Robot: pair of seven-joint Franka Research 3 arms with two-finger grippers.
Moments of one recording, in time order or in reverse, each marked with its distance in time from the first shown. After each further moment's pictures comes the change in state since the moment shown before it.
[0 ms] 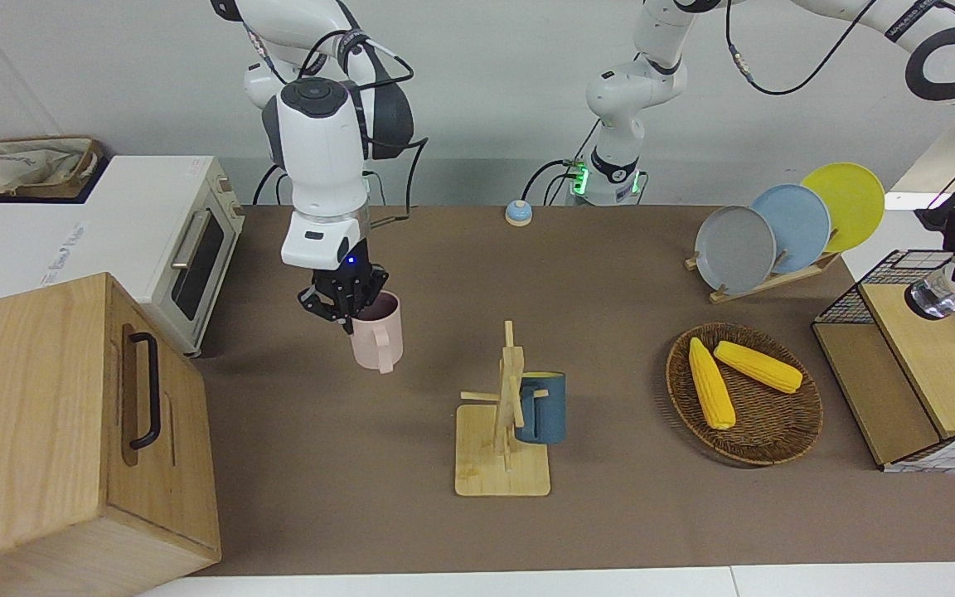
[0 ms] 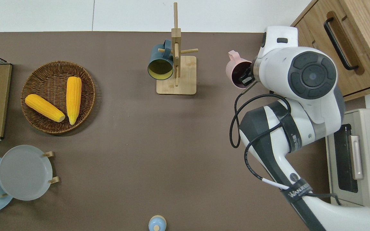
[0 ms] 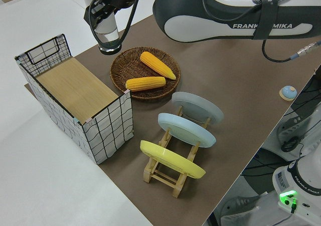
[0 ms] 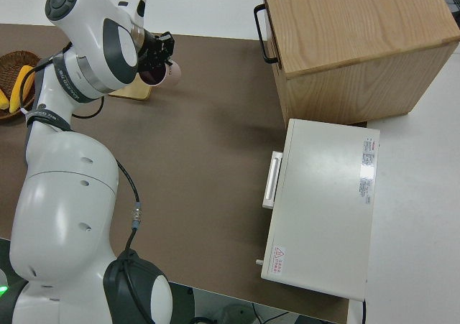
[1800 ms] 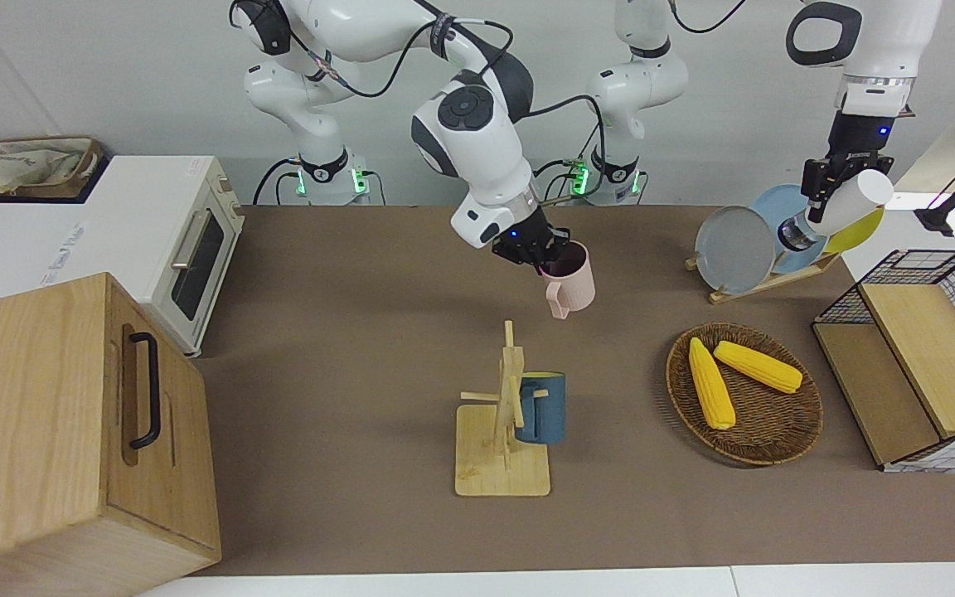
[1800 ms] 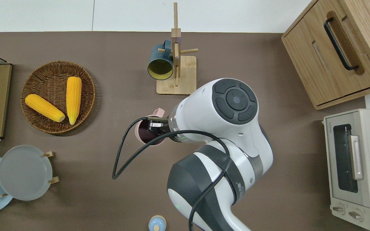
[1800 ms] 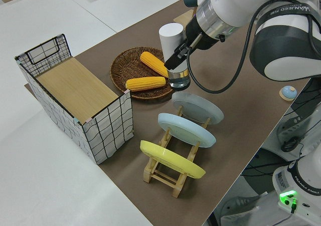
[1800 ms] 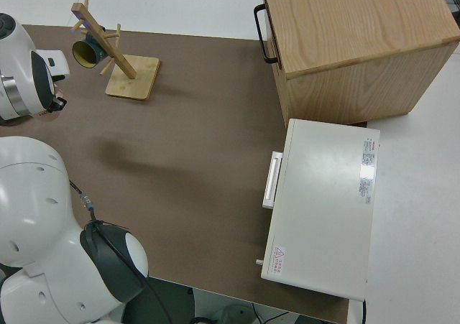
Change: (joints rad) left arm -0.049 -0.538 0.003 -0.710 0.131 0.053 -0.123; right arm 0.113 0.194 0.289 0.118 0.309 0.097 1.007
